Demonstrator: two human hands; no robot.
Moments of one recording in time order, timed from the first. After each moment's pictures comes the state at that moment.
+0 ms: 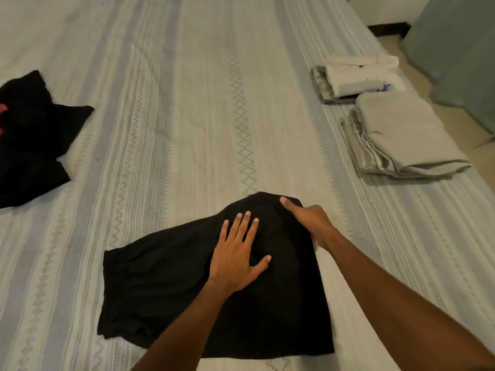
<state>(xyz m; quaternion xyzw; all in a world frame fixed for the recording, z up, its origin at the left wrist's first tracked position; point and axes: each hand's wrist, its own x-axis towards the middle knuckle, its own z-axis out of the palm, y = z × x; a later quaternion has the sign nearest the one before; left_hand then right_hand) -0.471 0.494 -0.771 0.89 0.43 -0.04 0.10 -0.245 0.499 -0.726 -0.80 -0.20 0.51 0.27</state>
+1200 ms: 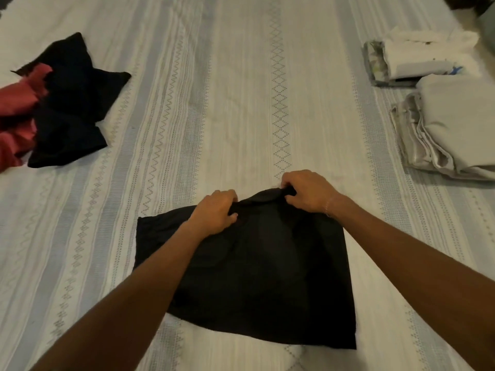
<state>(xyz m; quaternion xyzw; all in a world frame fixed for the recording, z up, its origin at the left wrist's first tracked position) -0.548 0.581 -0.727 0.83 0.50 -0.09 0.24 -0.284 0.566 -0.715 -0.61 -0.75 0.26 -0.01</state>
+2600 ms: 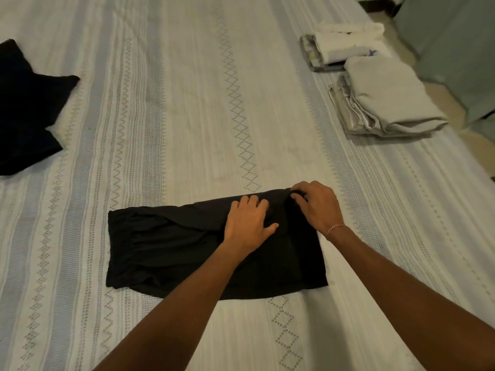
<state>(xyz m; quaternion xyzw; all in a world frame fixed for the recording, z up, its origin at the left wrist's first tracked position) -0.457 0.455 -0.740 0.90 0.42 0.00 0.14 -0.261 0.406 -0.738 -0.79 -0.55 0.15 0.21</state>
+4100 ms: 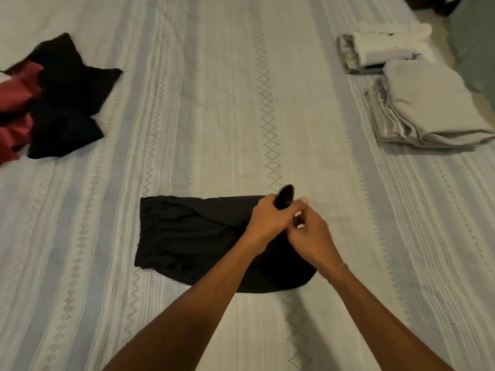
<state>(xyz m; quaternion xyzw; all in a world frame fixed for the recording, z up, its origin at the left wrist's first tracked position) -0.456 0.445 -0.682 0.49 0.56 0.17 0.64 -0.362 0.376 -0.672 -0.74 -0.40 0.42 0.34</state>
